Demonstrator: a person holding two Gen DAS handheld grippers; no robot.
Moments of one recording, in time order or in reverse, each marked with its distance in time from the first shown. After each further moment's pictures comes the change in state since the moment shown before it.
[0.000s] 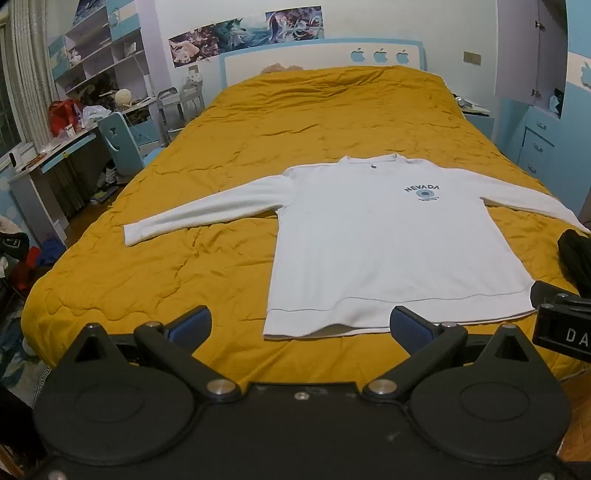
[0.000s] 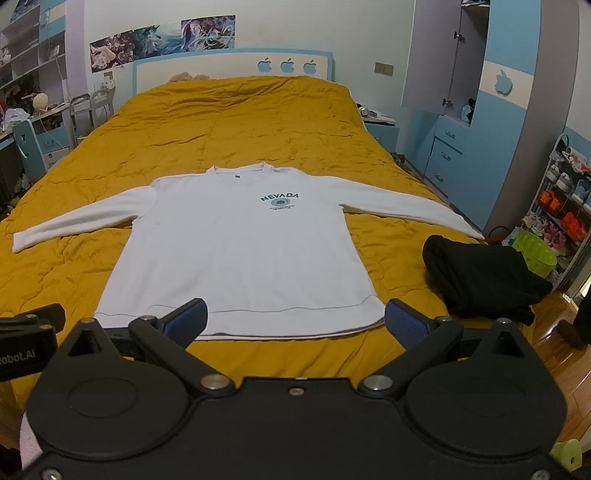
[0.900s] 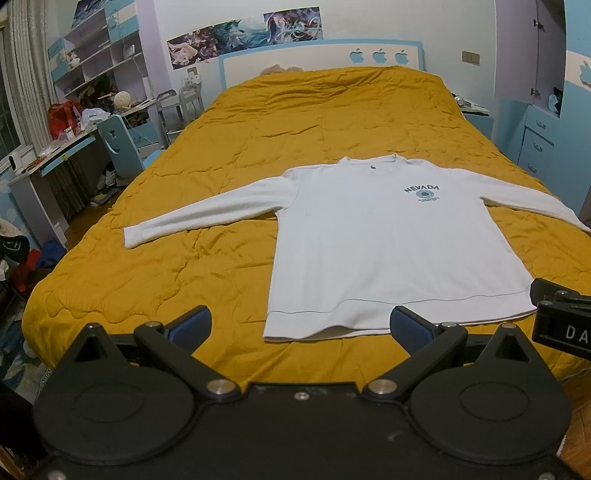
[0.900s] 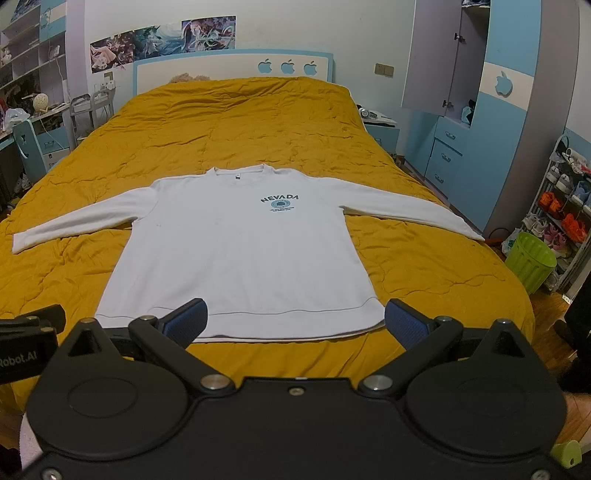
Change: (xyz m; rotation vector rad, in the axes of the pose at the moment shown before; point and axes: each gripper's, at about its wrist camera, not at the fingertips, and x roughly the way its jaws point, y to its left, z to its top) left arm 0.000 0.000 0.000 0.009 -0.004 0.000; right arm 0.000 -0.001 0.001 -0.002 -0.003 -0.003
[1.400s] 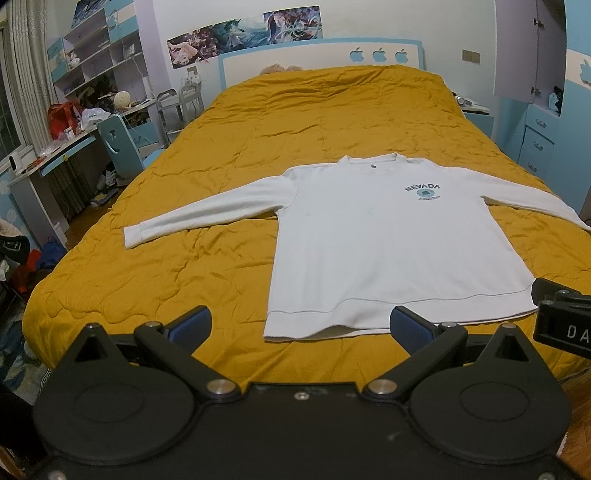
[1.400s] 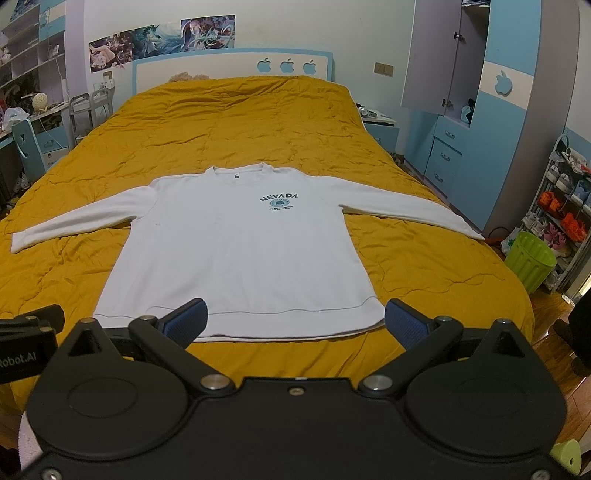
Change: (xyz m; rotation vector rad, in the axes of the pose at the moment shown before) left arm 0.000 0.000 0.000 0.001 0.000 0.002; right arm 0.001 -0.001 0.000 0.000 0.001 -0.001
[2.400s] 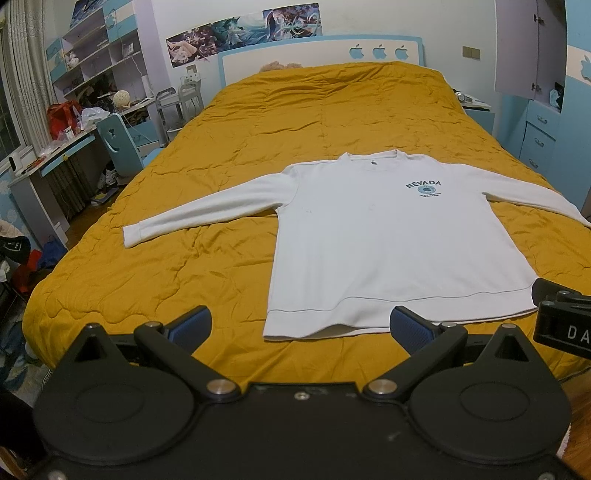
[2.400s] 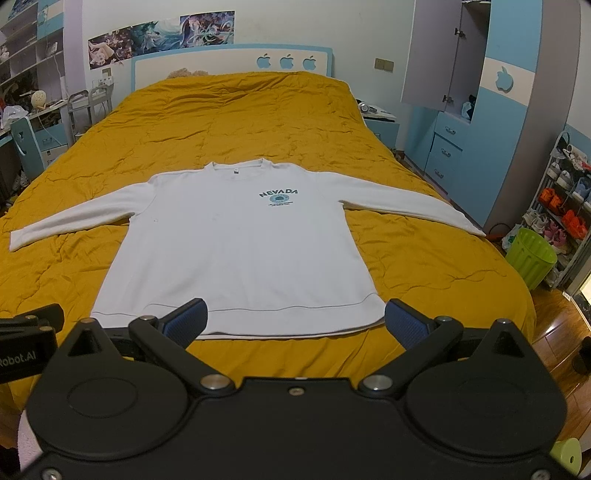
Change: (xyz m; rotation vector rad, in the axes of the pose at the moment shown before) left arm 0.004 -0.001 0.001 0.006 0.010 0.003; right arm 0.009 -0.002 -0.001 0.002 0.013 0.001
